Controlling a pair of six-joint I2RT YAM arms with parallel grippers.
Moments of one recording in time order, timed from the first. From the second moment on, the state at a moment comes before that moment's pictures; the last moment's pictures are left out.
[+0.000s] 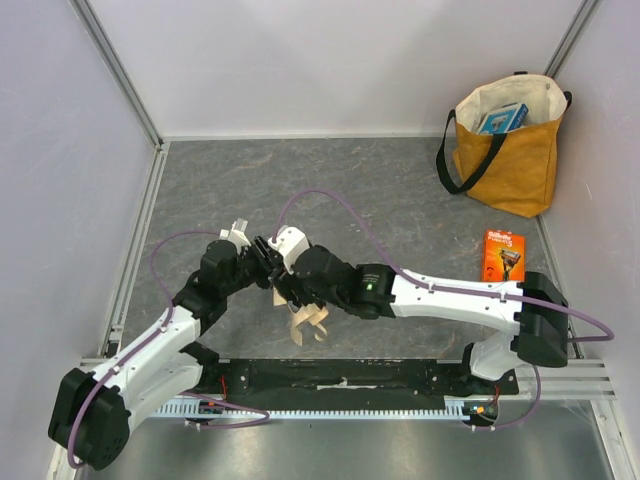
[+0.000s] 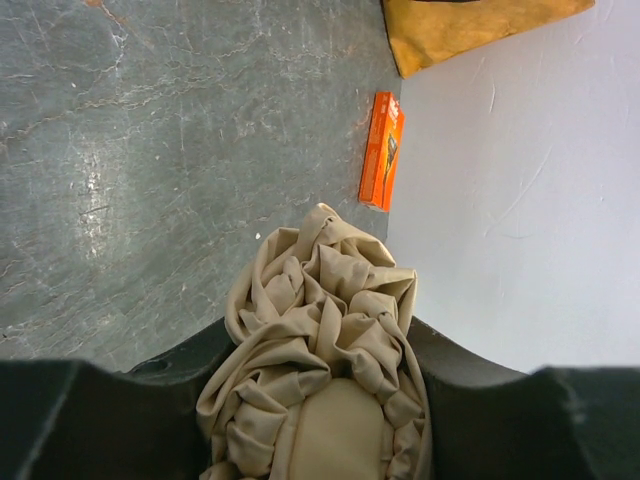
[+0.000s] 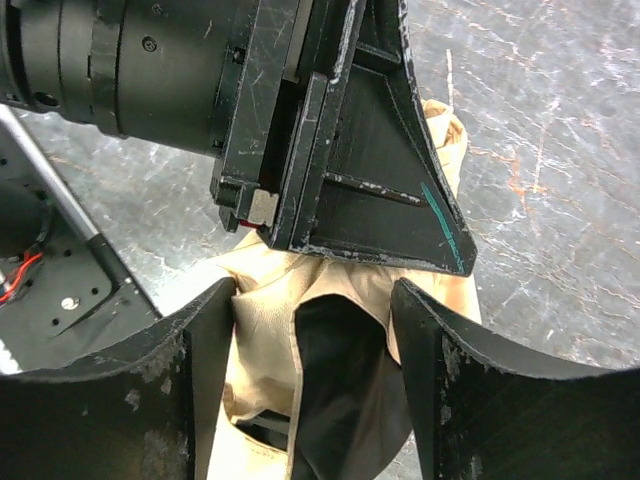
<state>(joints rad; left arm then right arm) -0.47 0.86 0.39 0.10 0.34 -1.19 1.24 1.51 1.20 -0.26 0.24 0.22</state>
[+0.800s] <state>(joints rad) -0.47 0.86 0.40 0.33 0.41 -1.17 1.05 1.27 1.13 -0.31 -0.08 0.38</state>
